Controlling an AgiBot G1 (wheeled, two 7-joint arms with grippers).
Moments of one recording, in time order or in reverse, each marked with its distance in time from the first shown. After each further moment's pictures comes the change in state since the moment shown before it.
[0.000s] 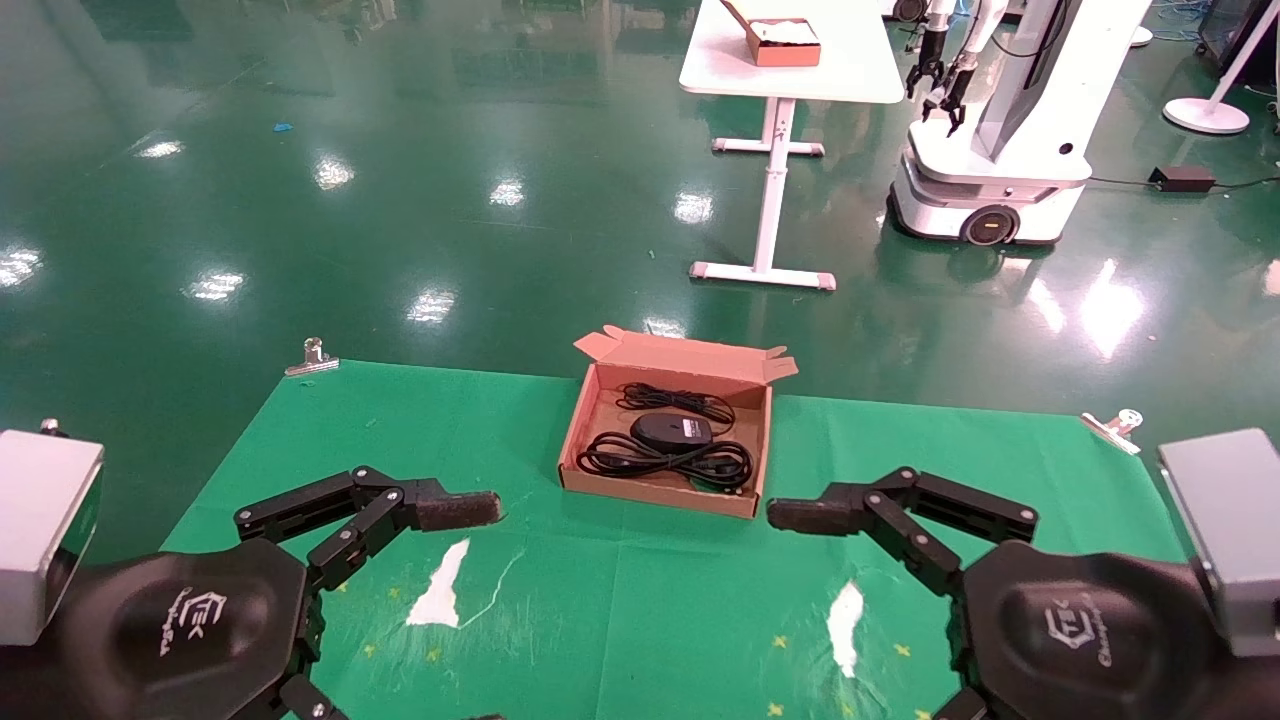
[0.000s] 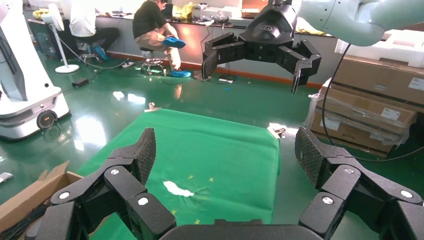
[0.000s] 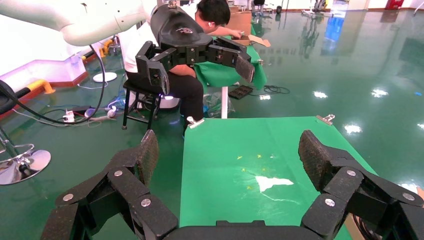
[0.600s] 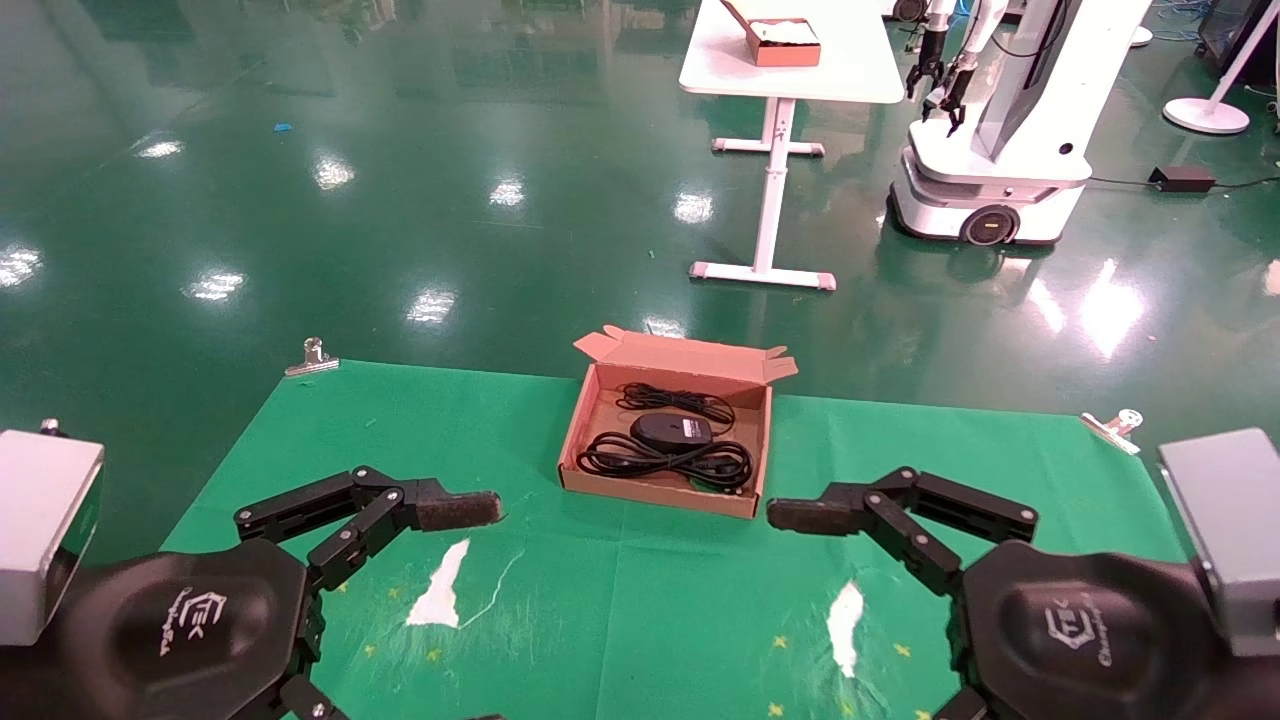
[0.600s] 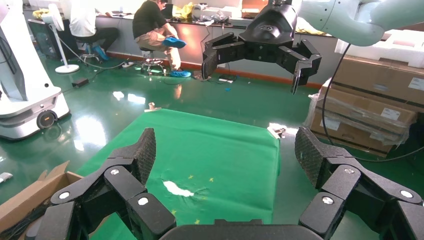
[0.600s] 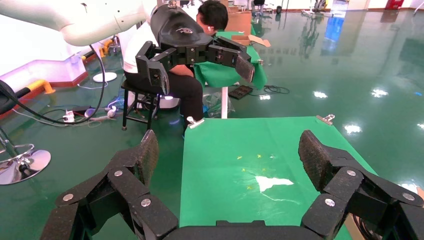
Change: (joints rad) left arm 0.000 0.000 0.000 0.000 0.000 0.000 0.000; right arm 0.000 0.000 0.000 0.000 0.000 0.000 0.000
